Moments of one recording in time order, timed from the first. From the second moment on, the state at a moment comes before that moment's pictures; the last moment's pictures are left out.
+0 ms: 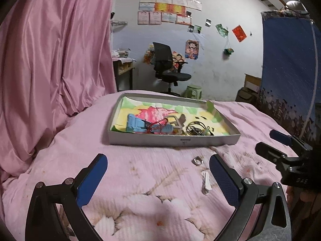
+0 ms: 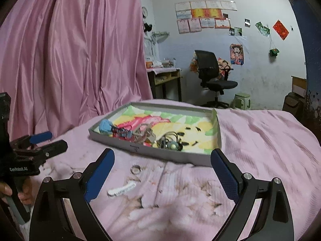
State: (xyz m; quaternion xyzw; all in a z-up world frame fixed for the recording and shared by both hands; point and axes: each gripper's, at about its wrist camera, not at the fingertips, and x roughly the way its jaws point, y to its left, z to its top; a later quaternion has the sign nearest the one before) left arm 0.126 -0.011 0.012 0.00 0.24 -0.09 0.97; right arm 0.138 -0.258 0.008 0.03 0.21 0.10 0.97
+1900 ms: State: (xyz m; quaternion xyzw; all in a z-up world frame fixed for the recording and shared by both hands) left arm 0.197 -0.056 -0.046 0.00 0.44 -0.22 0.87; right arm 0.206 -0.232 -0.053 0.00 0.40 0.18 0.90
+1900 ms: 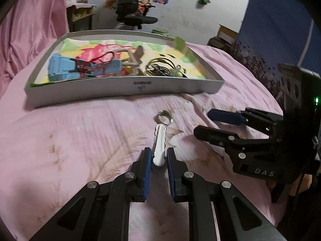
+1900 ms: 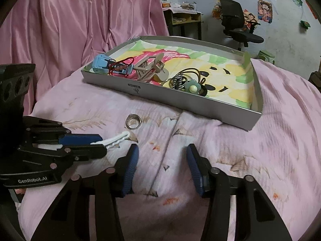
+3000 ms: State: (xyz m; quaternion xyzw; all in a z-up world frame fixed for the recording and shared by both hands) left arm 0.223 -0.018 -0.046 -0.09 0.42 -0.15 0.89; right arm 0.244 -0.187 -0.057 -0.03 0.40 0.22 0.89
